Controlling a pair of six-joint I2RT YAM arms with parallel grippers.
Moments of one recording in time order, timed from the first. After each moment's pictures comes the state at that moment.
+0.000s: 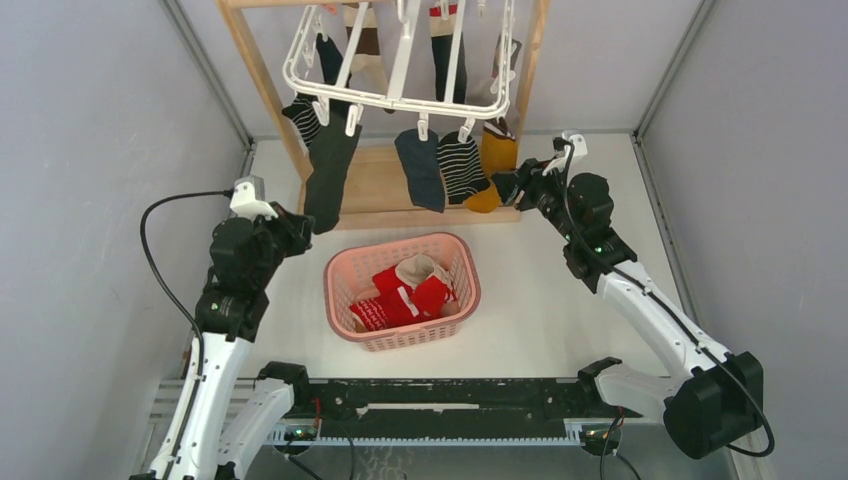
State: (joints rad) left arm -0.13 0.69 0.84 -0.38 0.05 -0.43; right arm 0.37 1.11 0.89 0.18 -0.14 0.37
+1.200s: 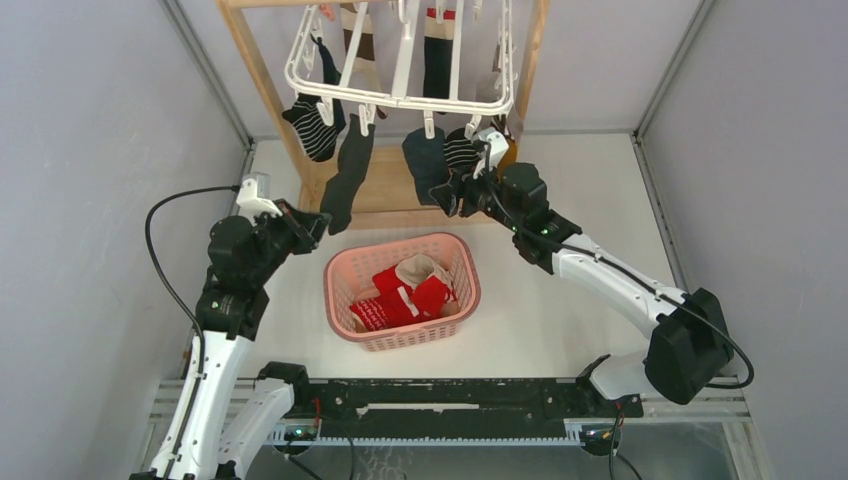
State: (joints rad) left arm -0.12 0.70 0.84 -0.32 0.26 -0.51; right arm 0.63 1.37 1.06 0.16 -0.15 0.28
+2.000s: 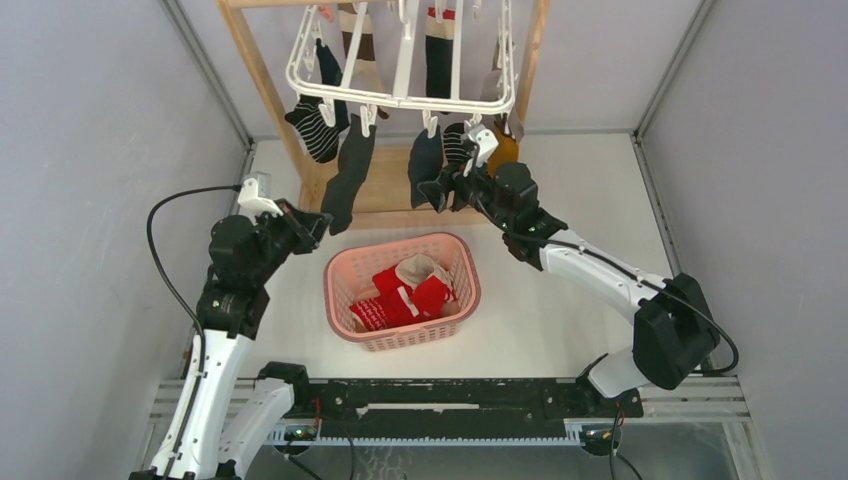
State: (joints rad) left arm -0.12 0.71 0.84 -0.31 0.27 -0.52; right arm 0.64 1.45 1.07 0.31 -0.17 0.22
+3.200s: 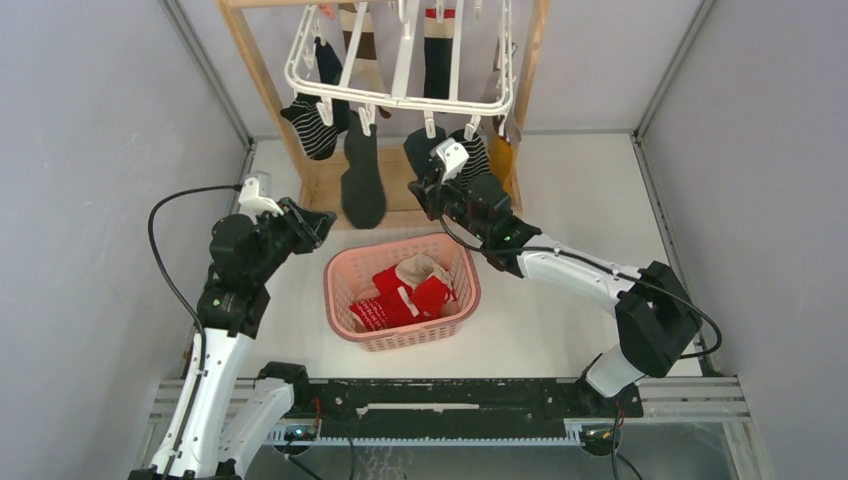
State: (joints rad) left arm -0.12 0.72 0.84 -0.31 0.27 -0.52; right arm 0.77 1.56 1.09 0.42 -0.03 0.07
